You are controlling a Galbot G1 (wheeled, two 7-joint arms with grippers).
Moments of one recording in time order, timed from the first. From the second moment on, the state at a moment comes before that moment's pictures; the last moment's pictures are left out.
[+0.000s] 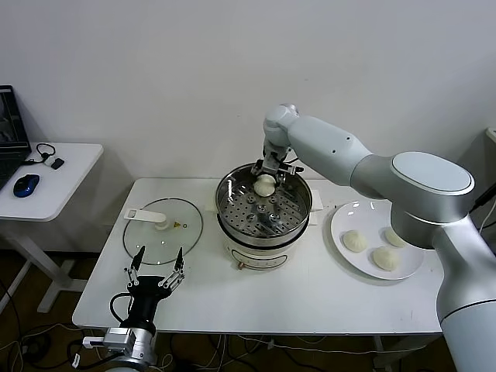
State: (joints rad) left arm 1.69 -1.49 -0.52 -2.15 -0.02 0.02 -0.02; right arm 0.40 1.41 -1.17 0.65 -0.38 0.63 -1.00
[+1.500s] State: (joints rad) left arm 1.69 -1.48 -0.50 -2.18 -0.03 0.03 -0.02; right arm 0.72 0.90 -1.51 0.90 0.42 0.15 -1.16
